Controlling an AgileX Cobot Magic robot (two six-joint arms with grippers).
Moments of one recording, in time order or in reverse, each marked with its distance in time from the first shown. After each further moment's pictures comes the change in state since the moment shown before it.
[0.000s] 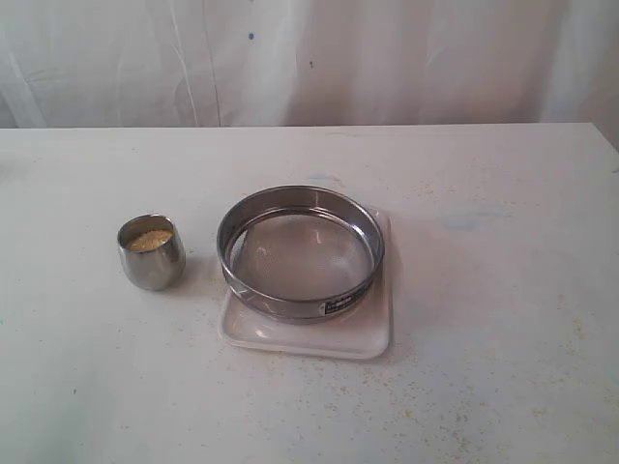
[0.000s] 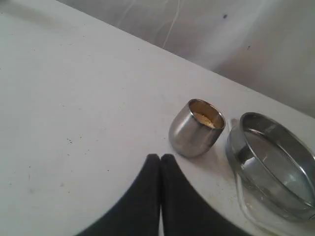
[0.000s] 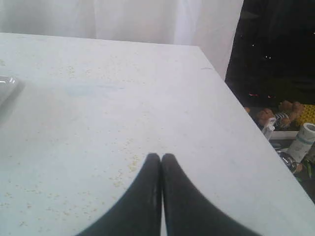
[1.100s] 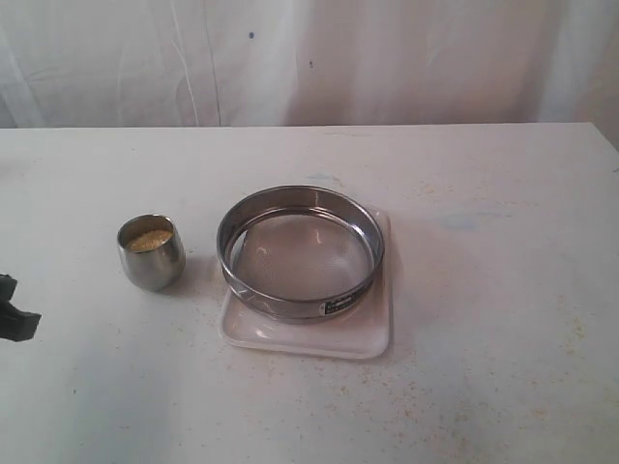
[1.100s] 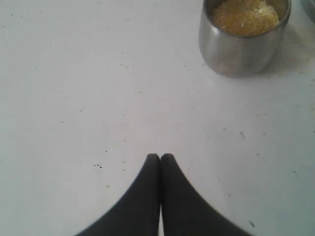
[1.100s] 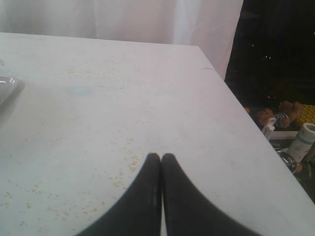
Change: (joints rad) left arm -0.016 1.118 -0.464 -0.129 -0.100 0.859; right arm 0.000 0.000 0.000 0.000 0.000 0.000
